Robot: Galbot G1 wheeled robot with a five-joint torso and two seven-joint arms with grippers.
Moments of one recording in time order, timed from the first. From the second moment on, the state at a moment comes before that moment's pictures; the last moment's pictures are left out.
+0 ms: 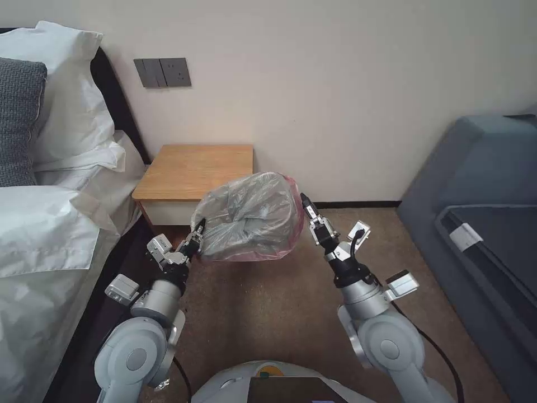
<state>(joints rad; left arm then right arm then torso) 1.63 -1.36 -0.54 -2.42 -1.11 0.27 -0.29 -1.54 1.17 0.38 2.34 1.09 0.01 -0.19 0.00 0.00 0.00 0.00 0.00</state>
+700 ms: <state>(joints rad) 1.61 -1.28 -0.72 -2.25 -1.30 0.29 -0.04 -1.77 0.76 0.66 2.36 1.43 0.01 -0.28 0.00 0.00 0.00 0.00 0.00</state>
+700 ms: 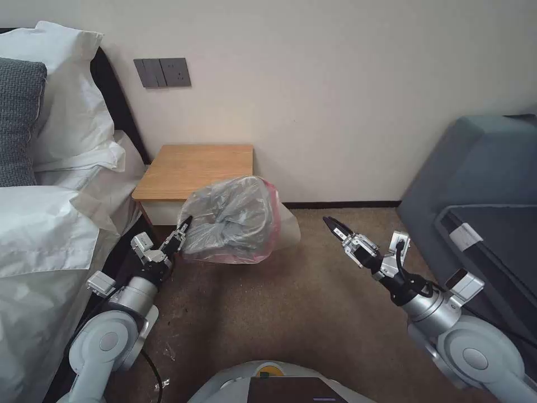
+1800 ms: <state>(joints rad) 1.60 -1.31 -0.66 -2.26 -1.29 0.30 -0.03 -1.43 0.87 0.32 2.29 1.41 -0.06 -0.19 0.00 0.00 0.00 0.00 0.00</state>
